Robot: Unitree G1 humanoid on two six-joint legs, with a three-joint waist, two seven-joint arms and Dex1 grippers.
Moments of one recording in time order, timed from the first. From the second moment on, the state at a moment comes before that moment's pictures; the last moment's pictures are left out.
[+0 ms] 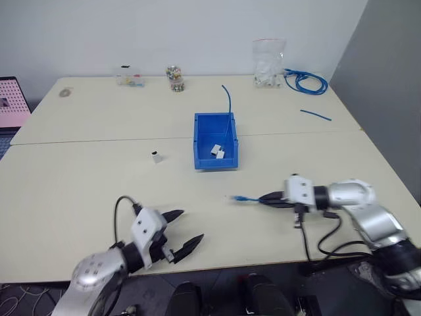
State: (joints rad) left arm 0.48 0.42 0.13 -0.67 -0.29 0.34 -0.70; right arm -0.46 -0.58 0.36 -0.01 0.12 -0.03 1.15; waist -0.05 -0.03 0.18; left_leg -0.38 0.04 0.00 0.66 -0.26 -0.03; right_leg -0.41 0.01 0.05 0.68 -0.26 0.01
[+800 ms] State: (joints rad) left arm 0.32 0.58 0.13 -0.50 -0.33 0.27 -0.74; right arm -0.32 -0.60 0.20 -0.27 0.38 0.53 1.09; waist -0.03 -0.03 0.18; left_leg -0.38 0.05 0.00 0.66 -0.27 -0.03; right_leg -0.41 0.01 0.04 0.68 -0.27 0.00
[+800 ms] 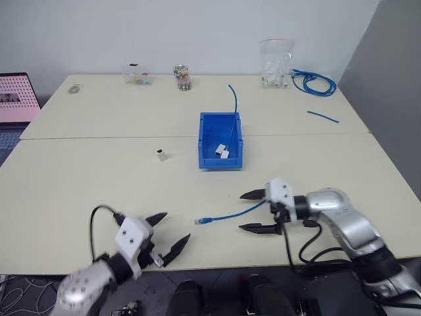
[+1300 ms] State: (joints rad) left arm -0.17 0.65 -0.15 0.06 -0.29 0.12 -1.20; right arm -0.08 -0.67 -0.10 -0.60 0.78 1.04 0.80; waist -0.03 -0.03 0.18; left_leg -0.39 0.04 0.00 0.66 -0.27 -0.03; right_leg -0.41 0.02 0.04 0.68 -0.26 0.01
